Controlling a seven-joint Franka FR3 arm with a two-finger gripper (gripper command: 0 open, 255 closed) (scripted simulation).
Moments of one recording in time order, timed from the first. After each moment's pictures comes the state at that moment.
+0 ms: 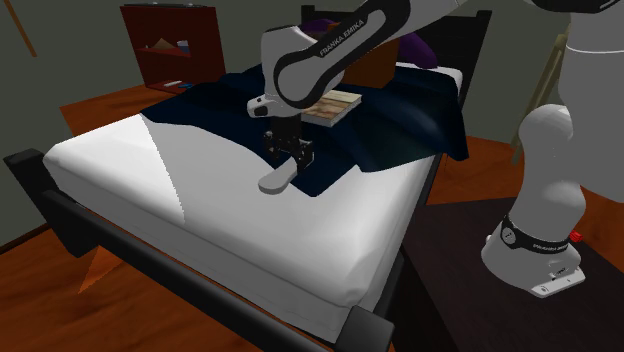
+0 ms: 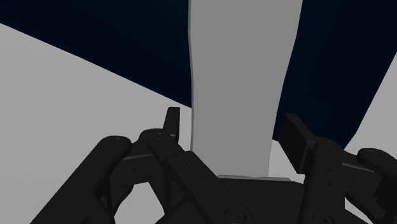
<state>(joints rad) -0.07 0.29 -0.40 -1.98 0.16 2.22 -1.44</state>
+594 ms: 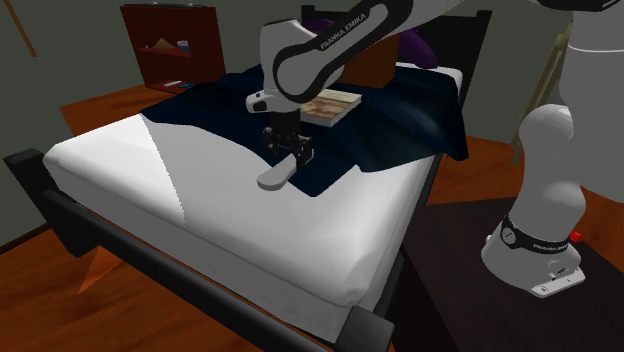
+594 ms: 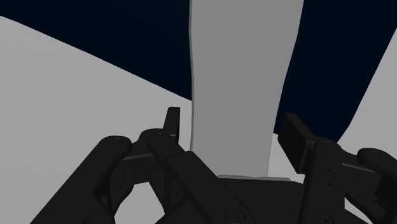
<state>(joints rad) -0.07 0.28 -0.40 -1.96 0.15 2.20 -1.43</state>
